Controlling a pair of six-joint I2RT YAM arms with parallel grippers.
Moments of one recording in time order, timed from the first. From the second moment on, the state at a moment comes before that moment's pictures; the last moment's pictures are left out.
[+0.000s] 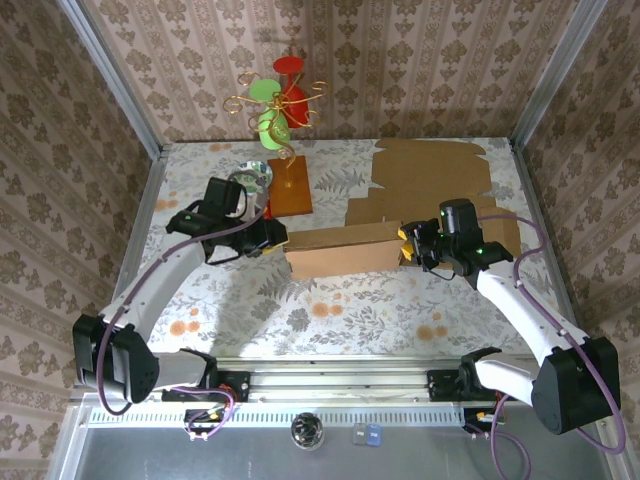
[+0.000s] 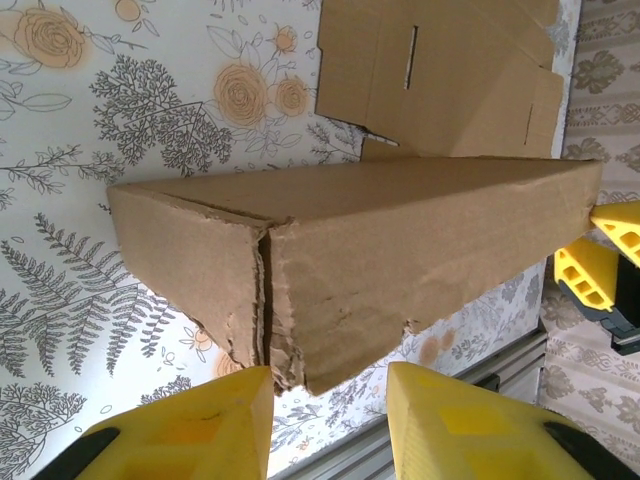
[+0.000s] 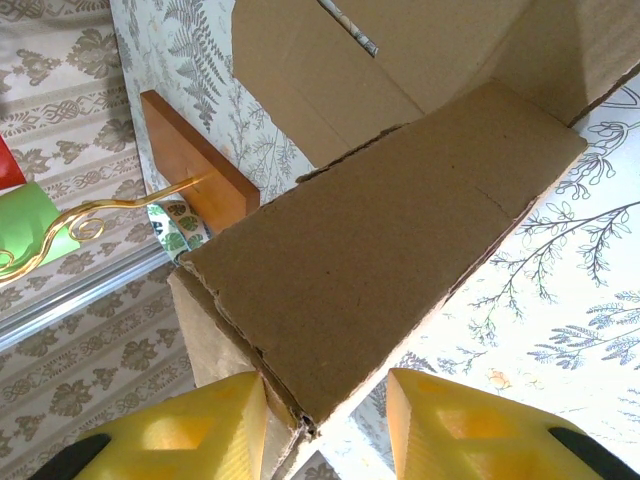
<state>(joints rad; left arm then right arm) -0.38 1.30 1.10 -0.77 0.55 -0.64 0.23 1.13 0.78 -0.41 -0.32 1.50</state>
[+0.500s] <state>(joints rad) -0.40 1.35 1.06 -0.77 0.53 -0.58 0.23 1.15 0.80 -0.43 -0.32 1.48</state>
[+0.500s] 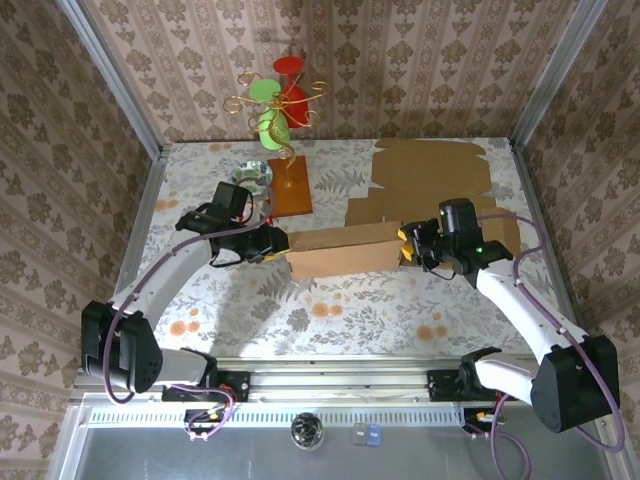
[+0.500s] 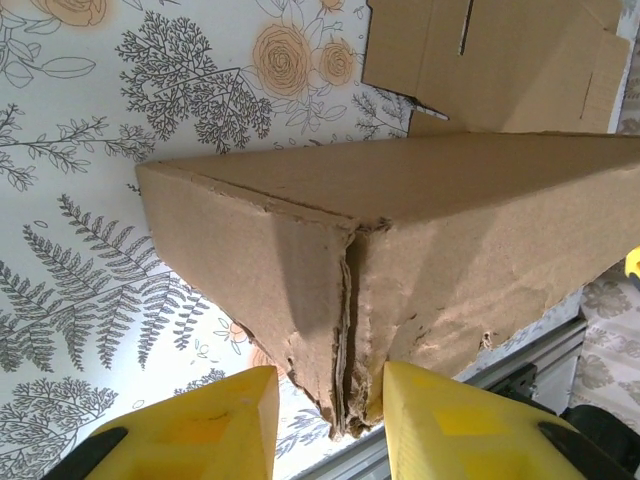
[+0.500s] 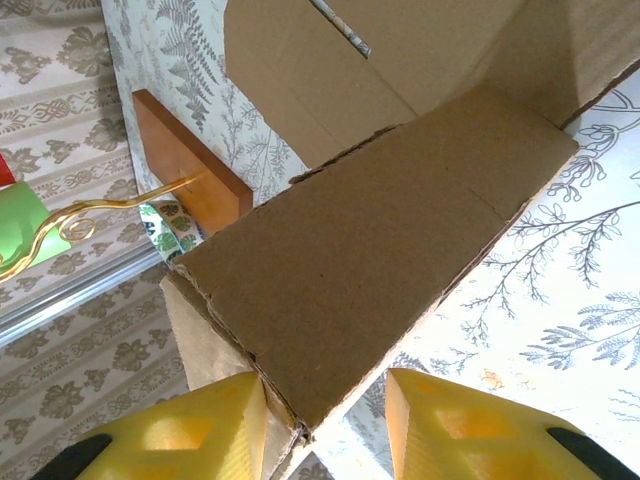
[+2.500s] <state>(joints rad) -0.44 1.11 0.93 -0.86 0.28 -0.51 0.28 1.34 0.72 -0.14 -0.69 1.67</state>
